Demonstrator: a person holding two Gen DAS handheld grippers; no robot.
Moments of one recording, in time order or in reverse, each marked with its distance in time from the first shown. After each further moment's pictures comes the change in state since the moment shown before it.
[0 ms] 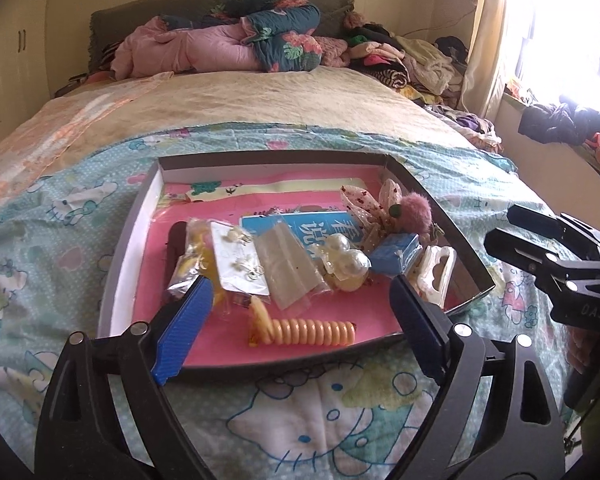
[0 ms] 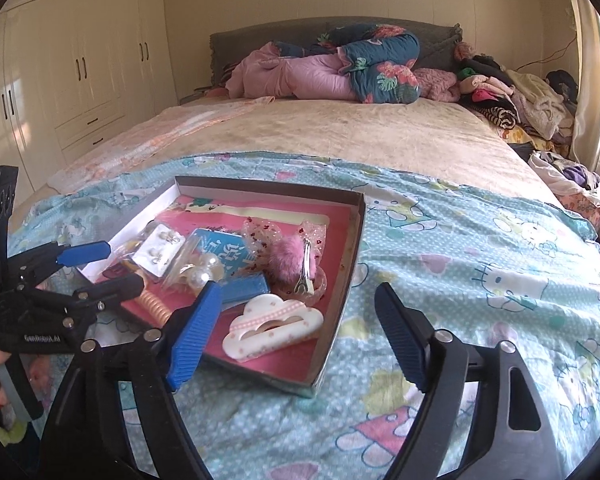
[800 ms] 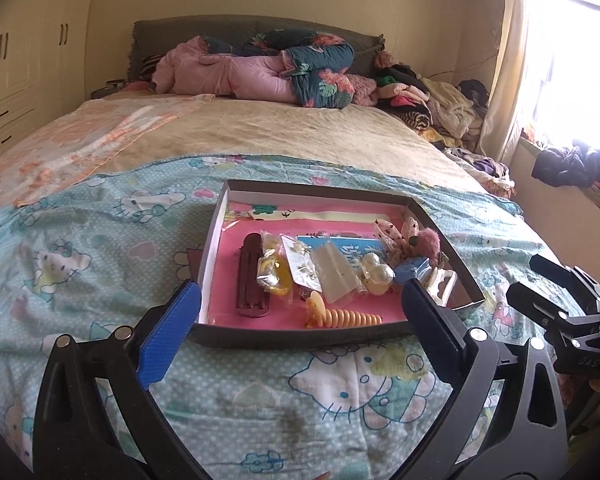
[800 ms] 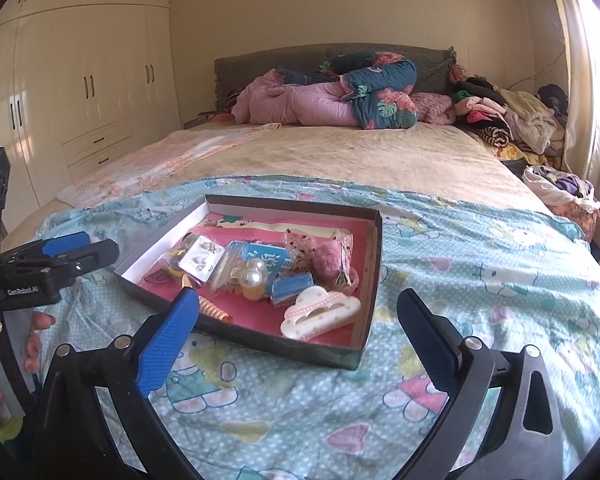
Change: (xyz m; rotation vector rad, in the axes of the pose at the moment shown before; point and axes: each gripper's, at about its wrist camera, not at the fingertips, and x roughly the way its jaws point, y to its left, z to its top) left arm -0.071 0.034 -0.013 -0.097 -0.124 0.058; right arm -0.046 0.042 -0.018 0.015 -0.096 -0.011
